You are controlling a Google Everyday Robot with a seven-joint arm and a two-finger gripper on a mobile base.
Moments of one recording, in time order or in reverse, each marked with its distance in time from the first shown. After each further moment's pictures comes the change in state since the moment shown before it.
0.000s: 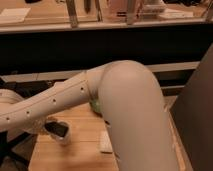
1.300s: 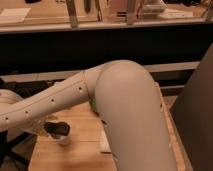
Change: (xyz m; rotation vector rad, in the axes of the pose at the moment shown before) arm 0.002 0.000 0.003 -0.003 -0.010 -0.054
